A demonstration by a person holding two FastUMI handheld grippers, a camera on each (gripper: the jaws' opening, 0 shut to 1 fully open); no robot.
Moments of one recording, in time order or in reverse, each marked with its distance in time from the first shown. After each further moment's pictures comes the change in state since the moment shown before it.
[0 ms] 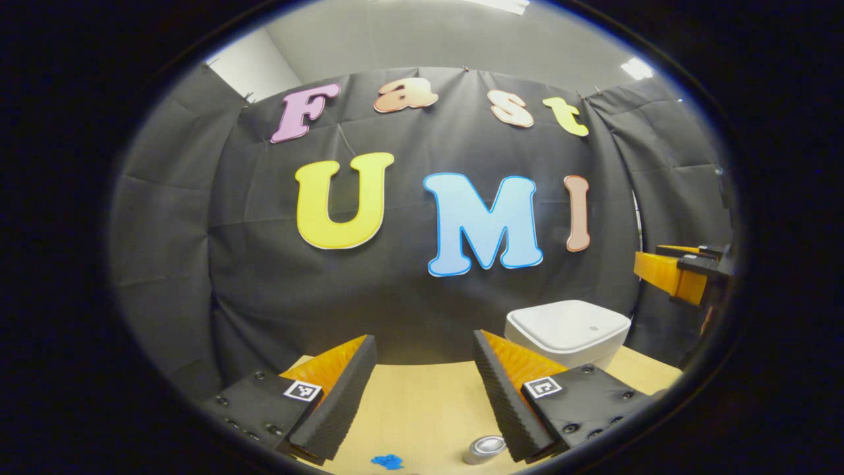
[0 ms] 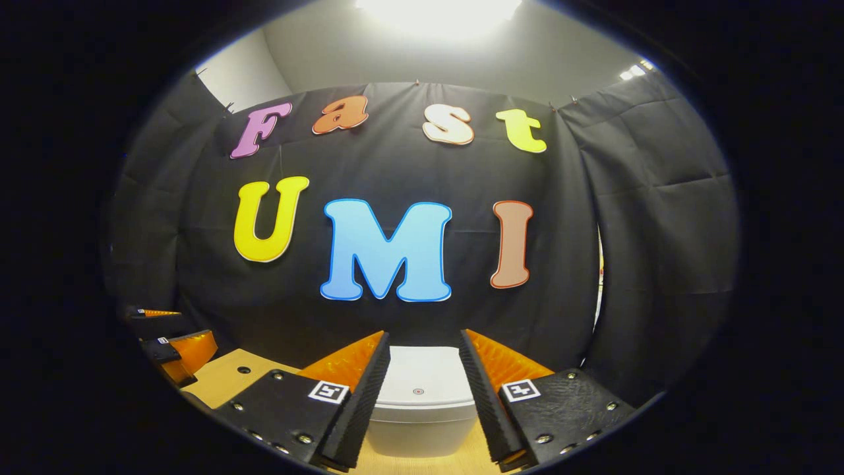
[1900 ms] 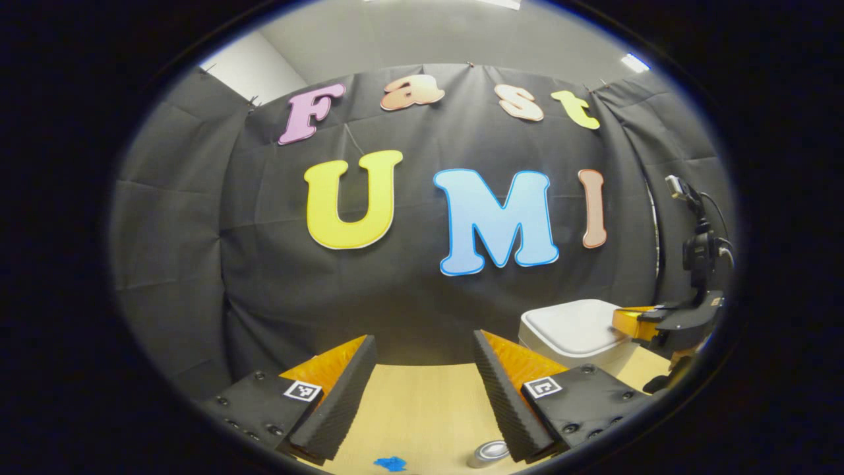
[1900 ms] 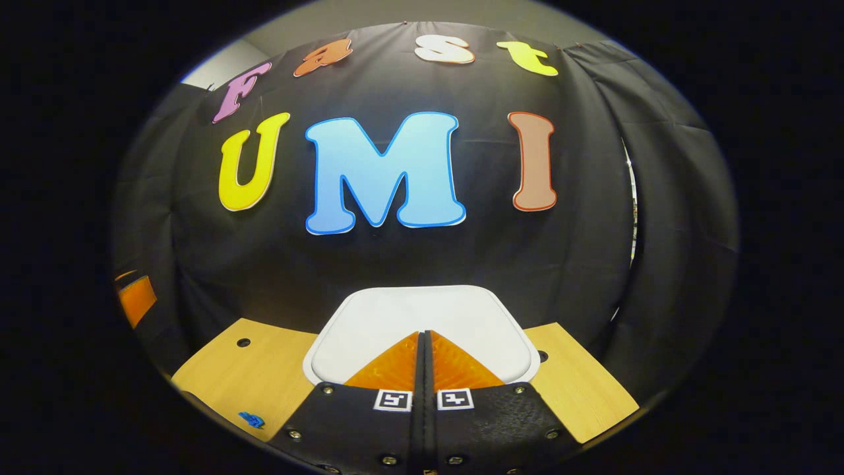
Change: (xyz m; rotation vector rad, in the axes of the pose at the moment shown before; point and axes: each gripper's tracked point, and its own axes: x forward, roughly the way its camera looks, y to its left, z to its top) left arm 0.021 0.006 -0.006 0.012 0.005 0.066; right arm 0.074 0.004 -0.106 0.057 0.268 0.058
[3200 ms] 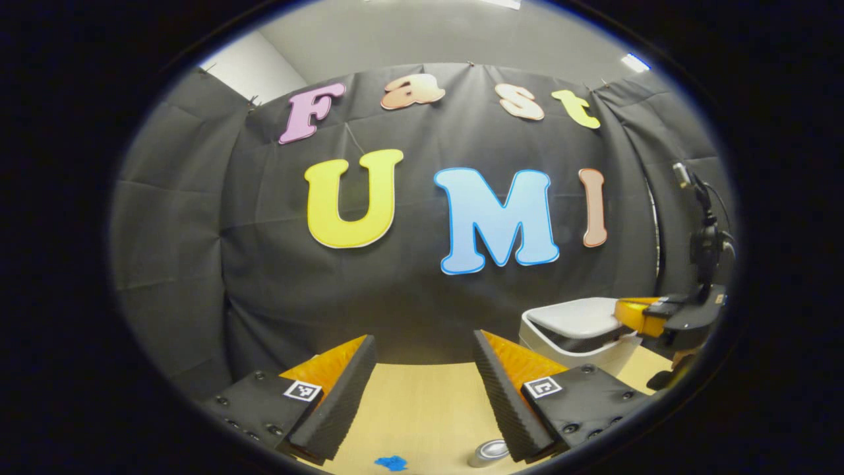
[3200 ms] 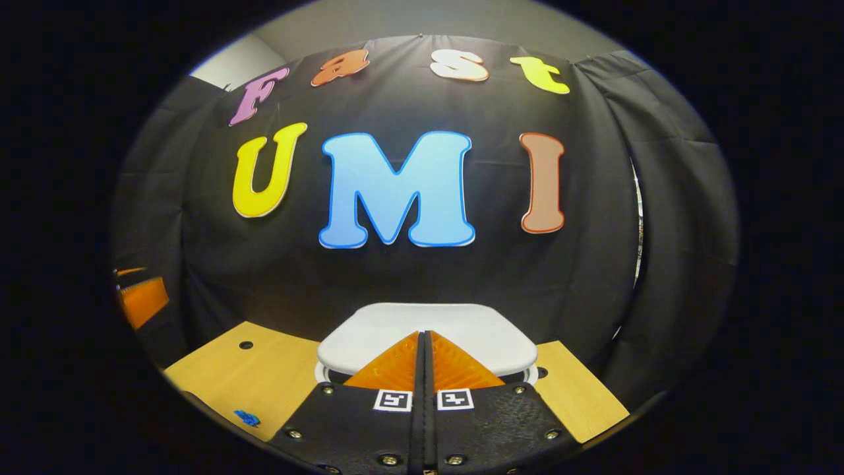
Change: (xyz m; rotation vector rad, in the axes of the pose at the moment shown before) left arm -0.005 0.000 0.004 0.002 0.003 0.001; right arm -0.016 0.007 0.040 -0.037 -0.132 0.021
